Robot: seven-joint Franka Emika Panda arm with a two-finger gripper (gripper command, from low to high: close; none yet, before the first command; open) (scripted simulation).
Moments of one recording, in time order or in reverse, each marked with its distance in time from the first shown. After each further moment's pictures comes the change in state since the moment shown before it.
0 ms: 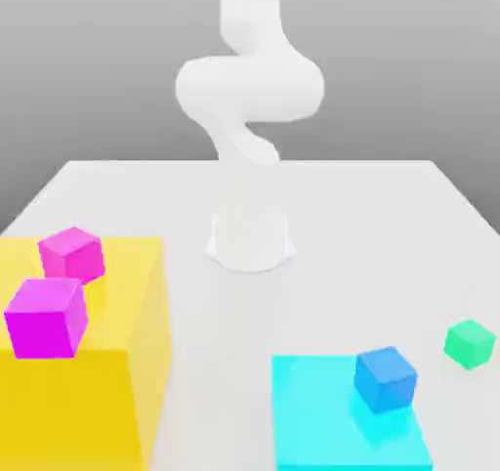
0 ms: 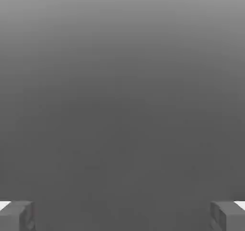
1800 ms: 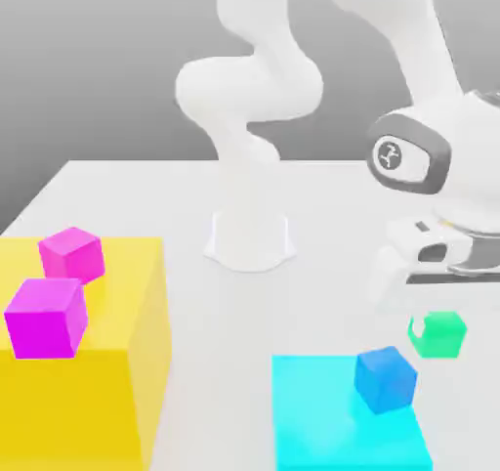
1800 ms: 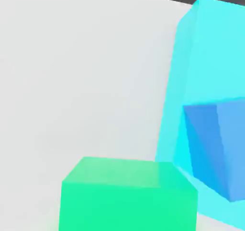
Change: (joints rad) arm 0.013 0.758 0.245 -0.193 -0.213 0.182 0.580
